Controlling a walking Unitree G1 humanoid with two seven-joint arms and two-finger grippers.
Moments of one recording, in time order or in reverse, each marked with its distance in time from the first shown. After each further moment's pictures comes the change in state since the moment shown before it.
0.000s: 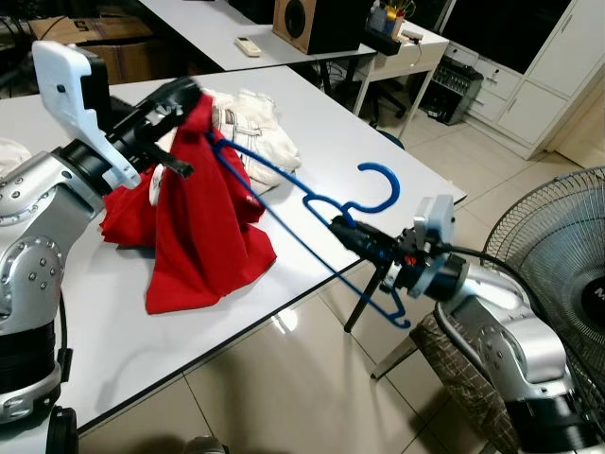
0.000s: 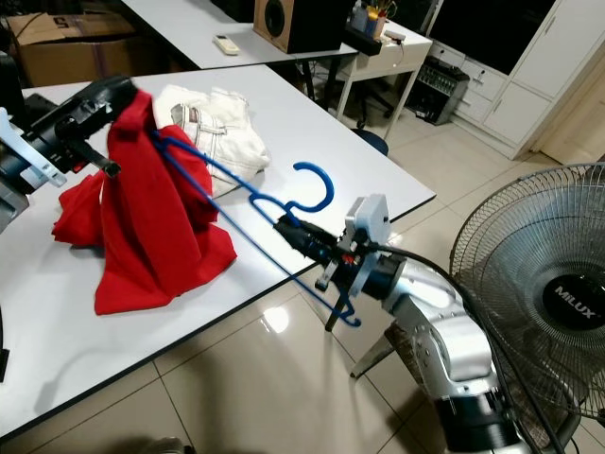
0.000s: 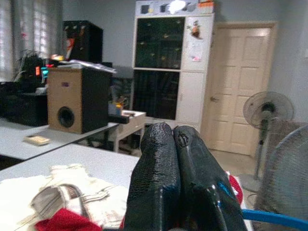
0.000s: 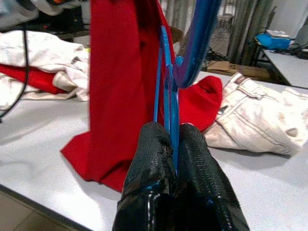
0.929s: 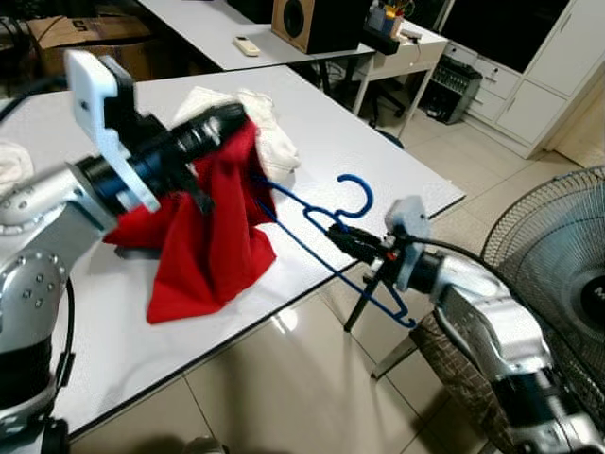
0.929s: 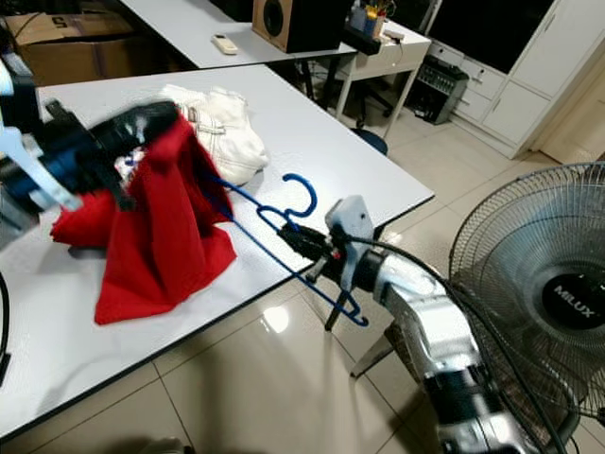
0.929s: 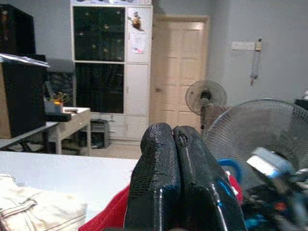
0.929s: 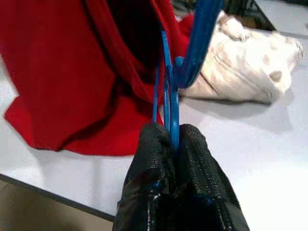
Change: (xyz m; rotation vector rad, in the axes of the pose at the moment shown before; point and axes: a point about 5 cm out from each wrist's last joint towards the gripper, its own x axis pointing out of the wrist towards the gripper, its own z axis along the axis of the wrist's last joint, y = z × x) left arm -0.004 -0.032 0.001 -0.052 0.033 -0.264; right arm 0.014 -0.020 -0.026 -0.002 0.222 -0.088
